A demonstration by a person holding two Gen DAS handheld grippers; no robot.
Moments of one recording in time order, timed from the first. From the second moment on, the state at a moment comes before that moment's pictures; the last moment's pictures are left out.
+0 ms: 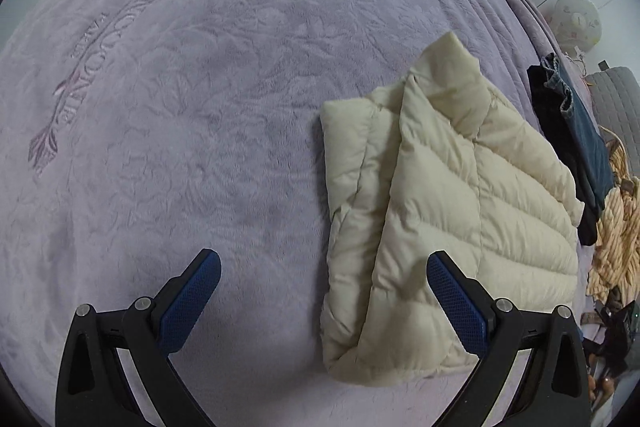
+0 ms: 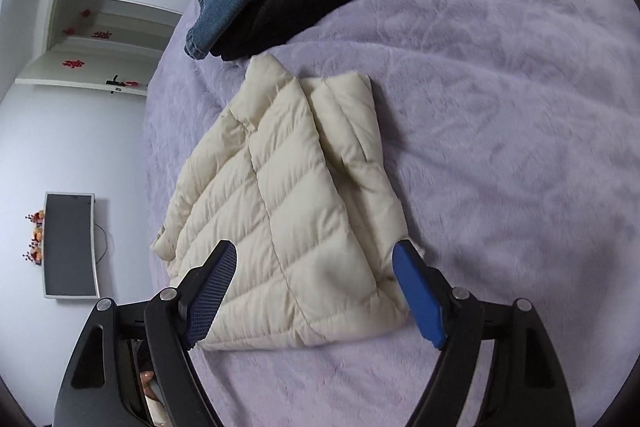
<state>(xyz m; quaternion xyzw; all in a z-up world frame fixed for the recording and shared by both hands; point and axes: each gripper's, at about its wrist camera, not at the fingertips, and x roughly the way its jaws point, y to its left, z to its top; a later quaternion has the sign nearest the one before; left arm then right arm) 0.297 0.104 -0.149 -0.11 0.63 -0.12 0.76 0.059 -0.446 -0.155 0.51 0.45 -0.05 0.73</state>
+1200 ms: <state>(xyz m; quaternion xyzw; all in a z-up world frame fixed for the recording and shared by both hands) 0.293 0.050 -0.172 -0.16 0.61 -0.23 0.74 0.057 -0.385 -0.250 0.68 0.37 0.03 0.63</state>
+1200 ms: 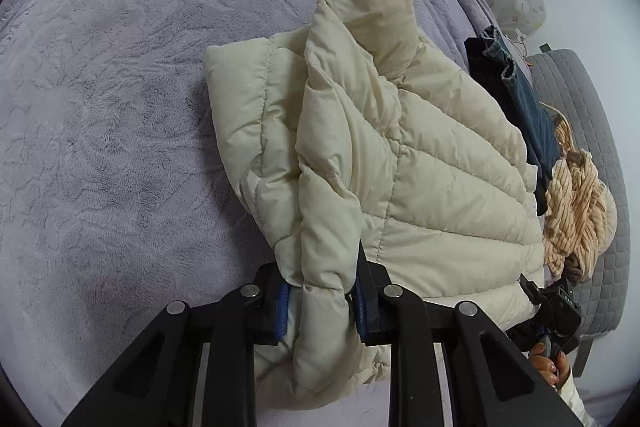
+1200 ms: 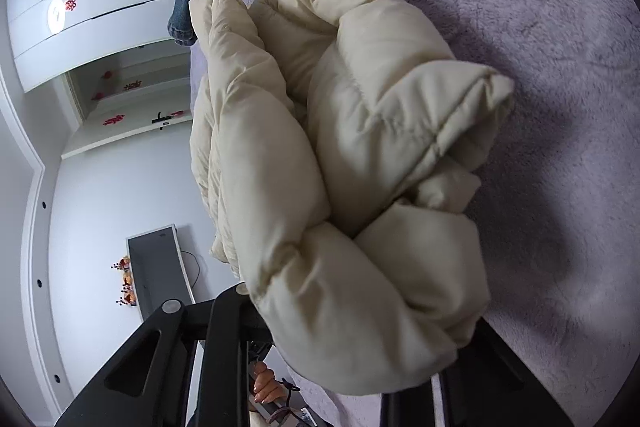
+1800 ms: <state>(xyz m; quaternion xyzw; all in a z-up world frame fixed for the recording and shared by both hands) 0.227 0.090 -0.163 -0.13 0.64 -0.24 0.72 0.012 -0.383 -0.246 0.69 0.40 0.03 0.61</state>
